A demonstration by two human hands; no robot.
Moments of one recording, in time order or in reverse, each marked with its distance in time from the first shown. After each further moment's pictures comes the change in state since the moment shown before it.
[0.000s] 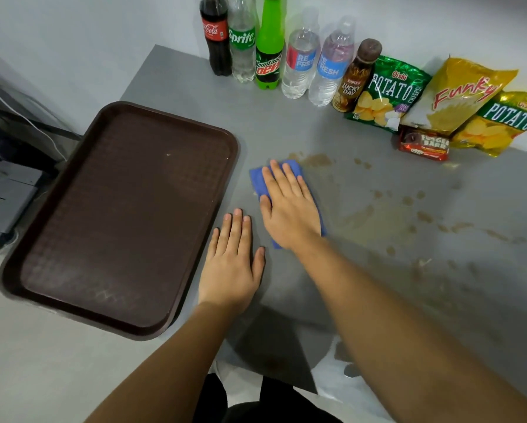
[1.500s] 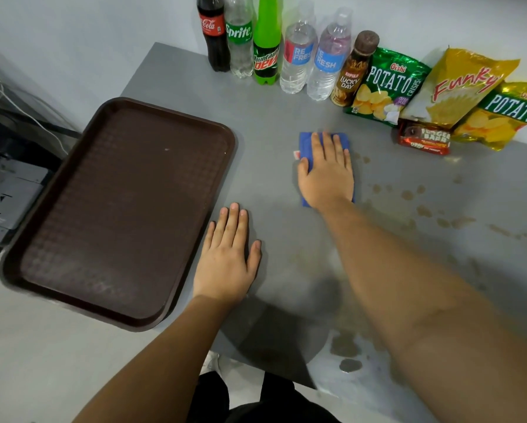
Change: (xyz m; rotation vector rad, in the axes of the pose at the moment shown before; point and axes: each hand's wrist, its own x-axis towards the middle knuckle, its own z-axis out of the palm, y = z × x) left_hand -0.003 -0.001 -0.004 -0.026 -0.018 -0.004; right_hand 0.041 0.074 -0.018 0.033 0.076 0.276
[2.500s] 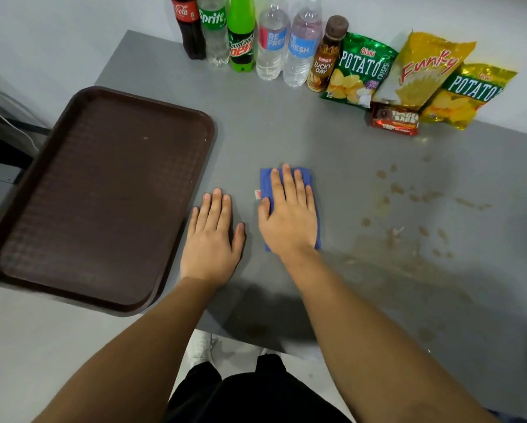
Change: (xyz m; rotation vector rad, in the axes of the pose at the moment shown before) left_hand -0.002 0.008 -0.012 -0.033 -0.004 -0.002; right_hand -0.127 -0.034 0.007 -0.016 -0.016 0.010
